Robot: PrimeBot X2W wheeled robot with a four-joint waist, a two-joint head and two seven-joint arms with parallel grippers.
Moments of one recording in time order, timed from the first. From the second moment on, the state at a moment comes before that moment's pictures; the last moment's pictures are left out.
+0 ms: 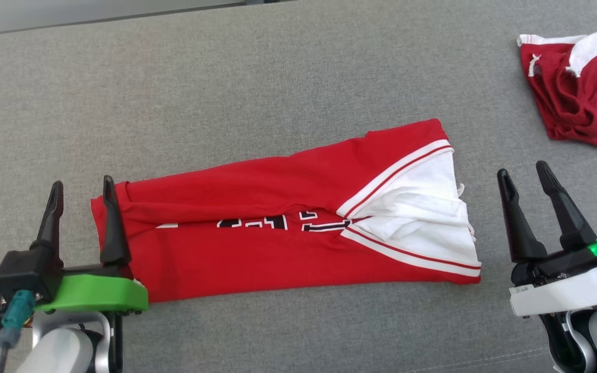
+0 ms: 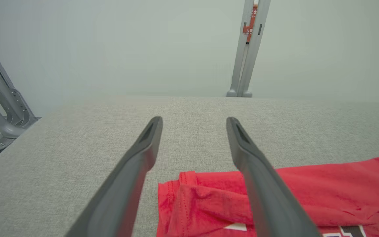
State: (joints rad) left arm -0.19 0.50 -0.43 -0.06 -0.64 0.42 -0.26; right arm -0.05 -0.33 0.13 -0.10 0.52 0.13 -0.25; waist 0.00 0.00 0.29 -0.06
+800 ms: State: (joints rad) left arm -0.05 0.37 -0.38 -0.11 -0.44 0.36 -0.26; right arm 0.03 -0.25 0.05 -0.21 0.36 0.13 -0.12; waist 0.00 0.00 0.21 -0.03
